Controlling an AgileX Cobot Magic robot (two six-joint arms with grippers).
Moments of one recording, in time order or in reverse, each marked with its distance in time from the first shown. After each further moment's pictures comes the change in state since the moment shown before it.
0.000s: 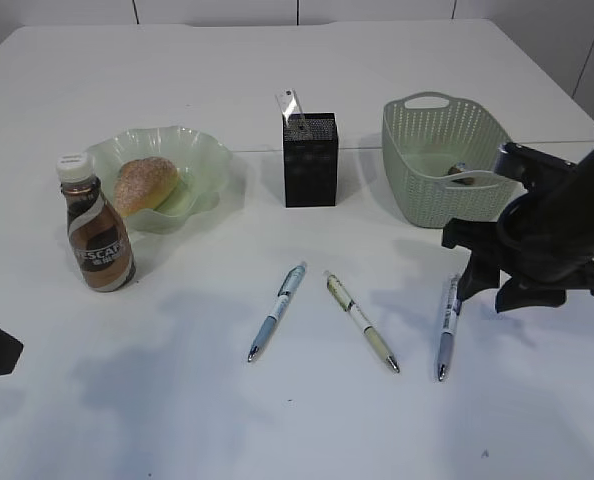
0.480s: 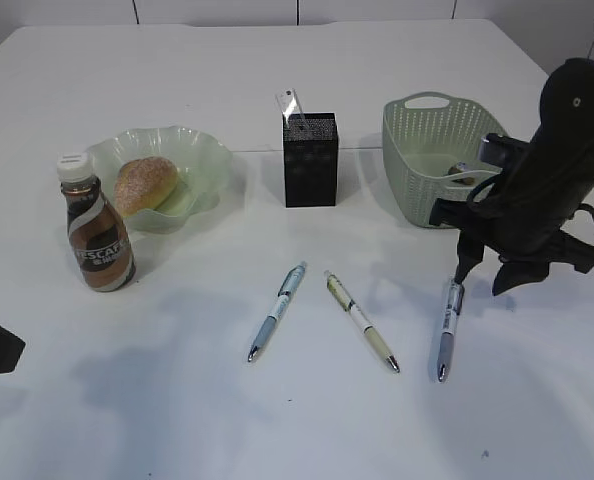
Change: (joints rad) left arm 0.000 0.000 0.000 -0.006 -0.006 0.000; right arm 0.000 0.186 -0.258 -0.184 0.183 0.261
